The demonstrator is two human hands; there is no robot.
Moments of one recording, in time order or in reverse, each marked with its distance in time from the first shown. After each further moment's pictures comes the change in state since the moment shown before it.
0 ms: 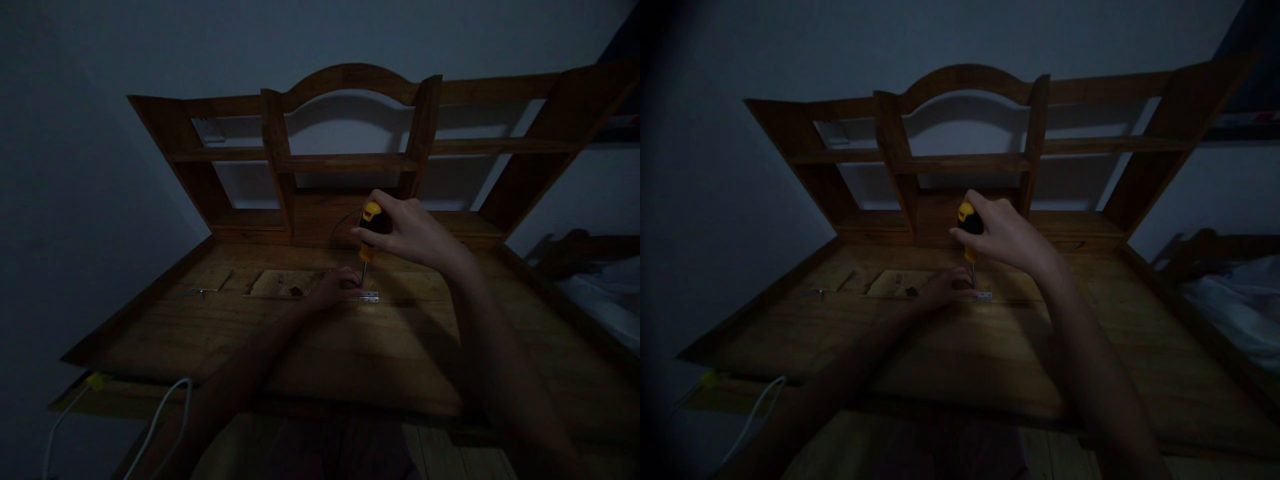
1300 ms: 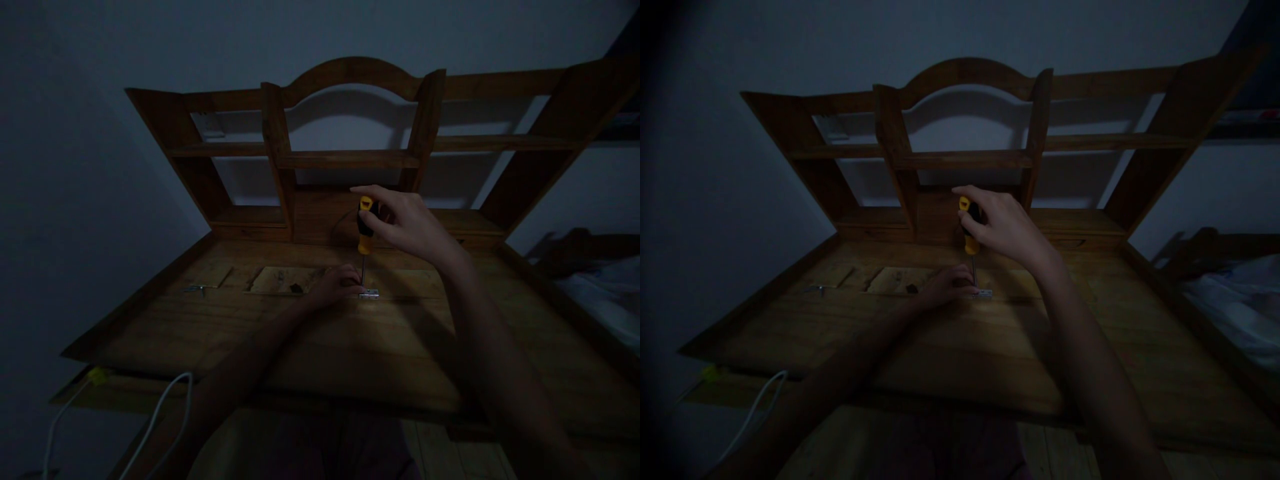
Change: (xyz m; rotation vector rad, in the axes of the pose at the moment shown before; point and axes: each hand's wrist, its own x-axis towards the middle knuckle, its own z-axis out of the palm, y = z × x) left_hand 0.000 0.009 -0.001 0.027 -0.019 -0.001; right_hand 0.005 0.009 0.007 0.045 0.074 -0.055
